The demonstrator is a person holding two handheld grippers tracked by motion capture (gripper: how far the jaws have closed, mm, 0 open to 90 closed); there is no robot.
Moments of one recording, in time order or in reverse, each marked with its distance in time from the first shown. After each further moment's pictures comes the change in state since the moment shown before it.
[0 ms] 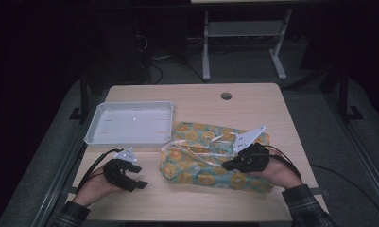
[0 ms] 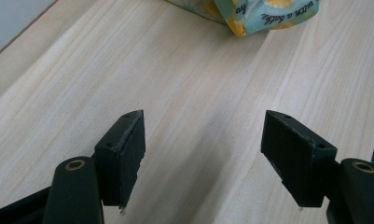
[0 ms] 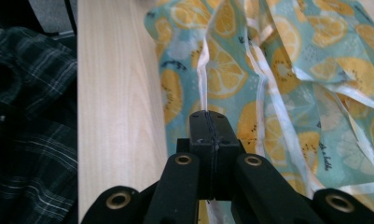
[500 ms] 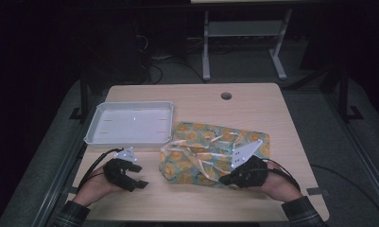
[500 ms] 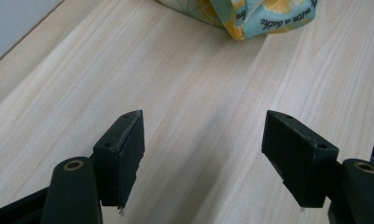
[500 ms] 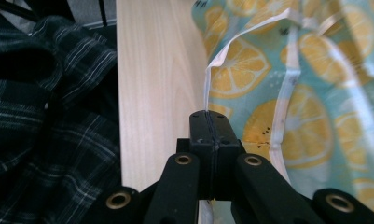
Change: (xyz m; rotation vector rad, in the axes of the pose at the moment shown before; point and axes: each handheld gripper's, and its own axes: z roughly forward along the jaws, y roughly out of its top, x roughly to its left) left arm -0.001 0.001 0.000 -0.016 0.002 0.010; right arm 0.033 -0.006 0.010 0.018 0.057 -0.034
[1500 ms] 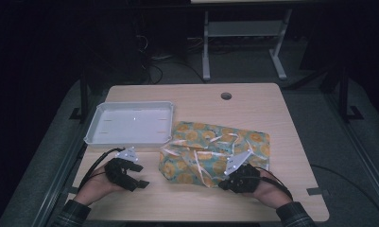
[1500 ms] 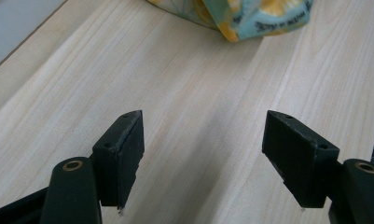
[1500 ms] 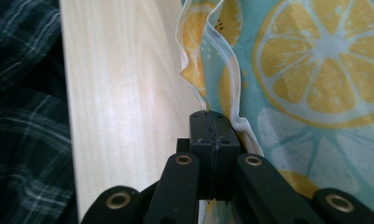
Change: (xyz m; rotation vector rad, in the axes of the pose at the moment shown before) left arm 0.000 0.003 0.001 0.011 -0.006 0.020; right arm -0.007 -0.025 0.041 0.085 -0.079 0.069
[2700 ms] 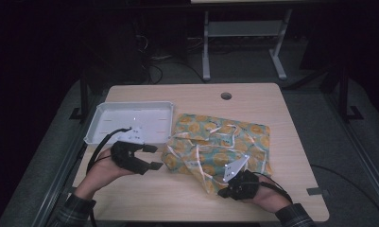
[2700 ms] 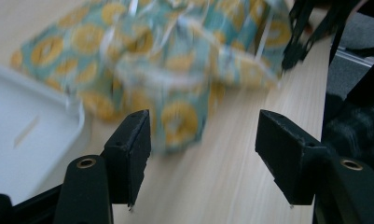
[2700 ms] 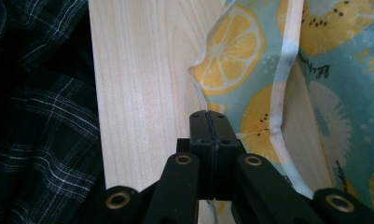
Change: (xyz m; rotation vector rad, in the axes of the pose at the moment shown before) left arm -0.027 0.091 -0.037 -0.213 -0.030 0.157; right arm 0.013 -0.005 0.008 0.038 0.073 -0.012
